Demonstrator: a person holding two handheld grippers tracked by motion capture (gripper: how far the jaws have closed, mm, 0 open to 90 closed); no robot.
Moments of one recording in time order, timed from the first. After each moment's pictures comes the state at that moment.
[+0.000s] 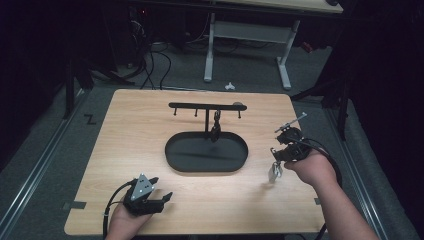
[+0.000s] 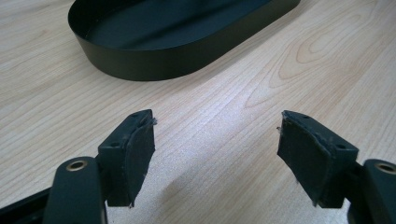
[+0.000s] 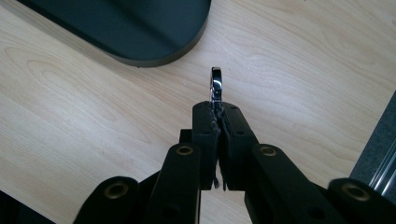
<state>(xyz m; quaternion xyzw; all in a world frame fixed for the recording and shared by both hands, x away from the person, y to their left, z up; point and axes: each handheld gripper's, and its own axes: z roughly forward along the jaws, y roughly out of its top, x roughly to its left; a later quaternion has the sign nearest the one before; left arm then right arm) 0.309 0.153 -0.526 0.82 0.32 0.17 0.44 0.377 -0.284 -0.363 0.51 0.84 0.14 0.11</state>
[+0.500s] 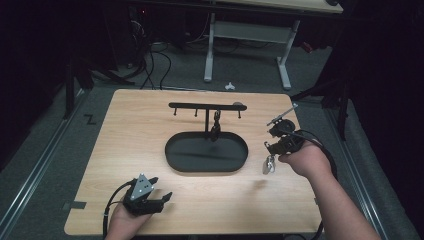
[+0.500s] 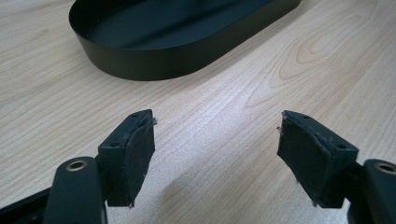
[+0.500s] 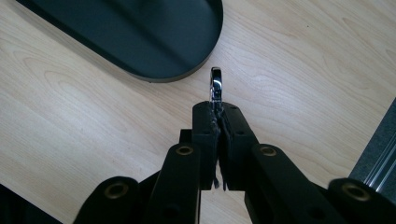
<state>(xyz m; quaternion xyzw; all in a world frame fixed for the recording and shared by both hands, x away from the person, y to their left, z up) 0.309 0.153 -0.526 0.82 0.32 0.17 0.44 0.389 -0.263 -0.345 0.49 0.86 0.13 0.12</state>
